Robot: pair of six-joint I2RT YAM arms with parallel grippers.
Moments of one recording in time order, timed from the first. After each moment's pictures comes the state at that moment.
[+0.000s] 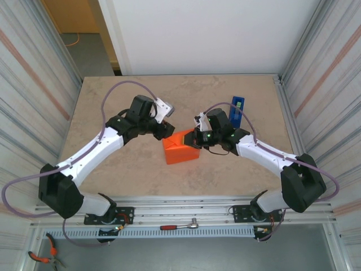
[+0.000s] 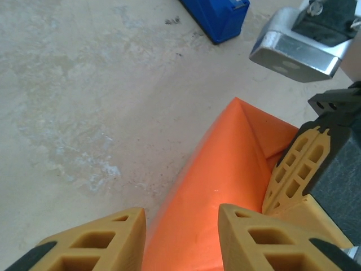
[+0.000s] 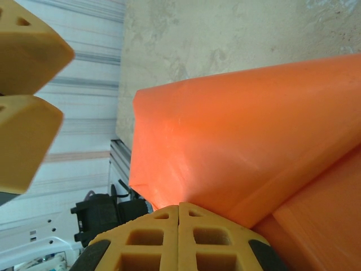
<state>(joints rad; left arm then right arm) -0.58 1.38 1.18 -0.56 0.30 0.07 0.62 1.41 0.89 -0.16 -0.62 0.86</state>
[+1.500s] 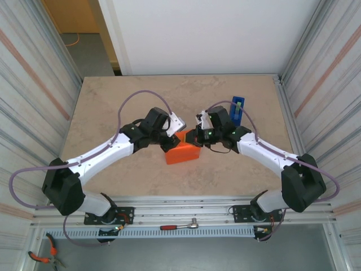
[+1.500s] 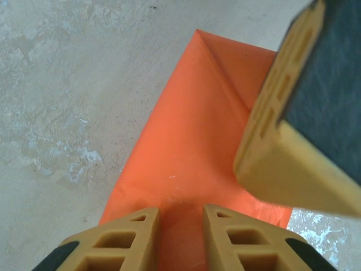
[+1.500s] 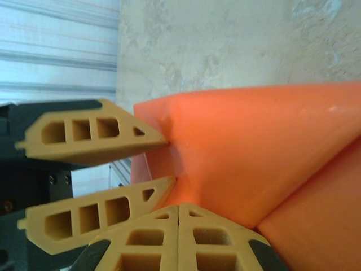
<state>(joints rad) -0.74 1.41 1.10 -0.54 0.14 0.17 0.59 1.41 0.94 -0.22 -0.62 0.86</state>
